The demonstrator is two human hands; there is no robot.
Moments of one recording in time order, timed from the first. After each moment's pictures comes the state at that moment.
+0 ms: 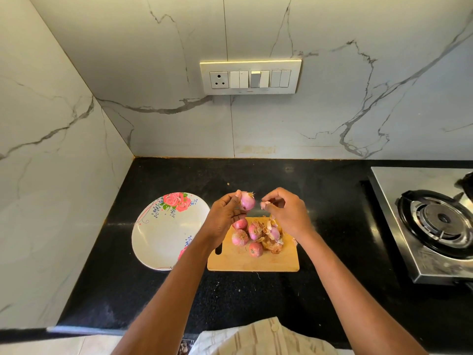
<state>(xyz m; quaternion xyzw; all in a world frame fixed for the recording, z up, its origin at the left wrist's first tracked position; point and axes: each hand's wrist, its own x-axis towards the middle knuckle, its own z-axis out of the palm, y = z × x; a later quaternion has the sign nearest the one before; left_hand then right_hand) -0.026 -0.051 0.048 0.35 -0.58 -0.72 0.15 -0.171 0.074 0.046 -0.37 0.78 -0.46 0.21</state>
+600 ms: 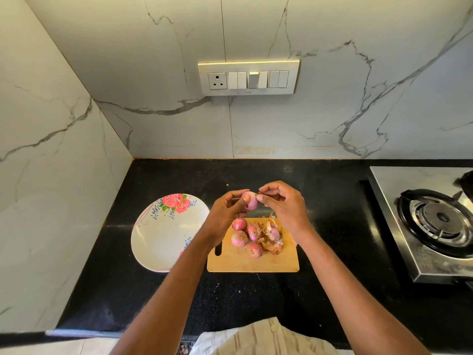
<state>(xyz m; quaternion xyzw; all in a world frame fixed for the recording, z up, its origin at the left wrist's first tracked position) -0.029 -0.051 0.056 0.32 -0.63 -0.69 0.15 -0.167 0.068 0.061 -0.34 0.72 -0.57 0.22</state>
